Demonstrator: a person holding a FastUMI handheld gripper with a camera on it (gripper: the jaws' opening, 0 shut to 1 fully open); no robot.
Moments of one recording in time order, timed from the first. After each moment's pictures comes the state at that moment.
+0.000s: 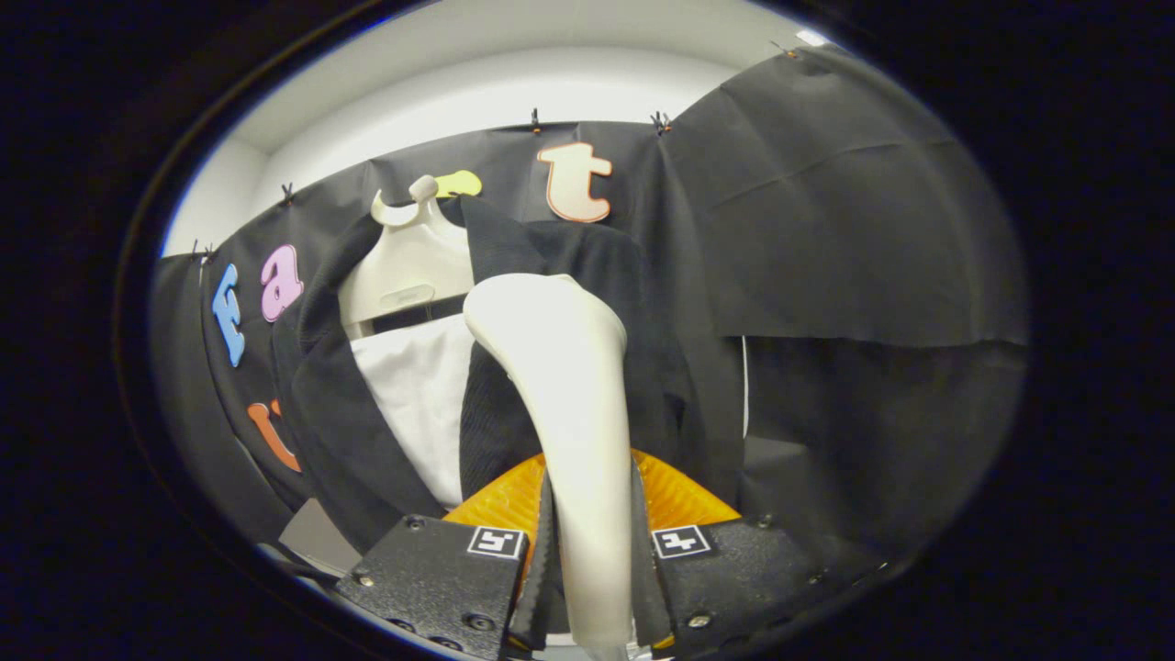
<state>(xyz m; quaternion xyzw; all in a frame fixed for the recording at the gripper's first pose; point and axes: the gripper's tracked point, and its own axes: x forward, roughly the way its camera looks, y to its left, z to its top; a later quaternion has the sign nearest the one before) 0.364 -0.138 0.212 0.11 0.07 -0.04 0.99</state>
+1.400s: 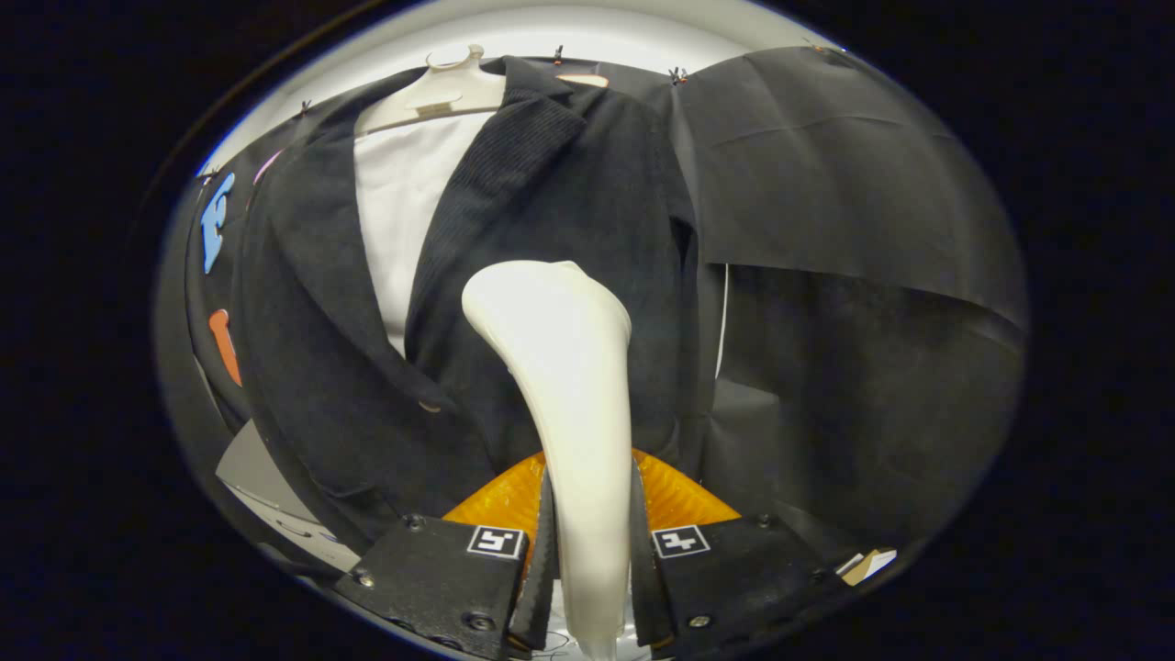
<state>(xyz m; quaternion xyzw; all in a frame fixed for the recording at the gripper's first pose) 0.354 -0.123 0.062 0.04 0.16 -0.09 0.98</state>
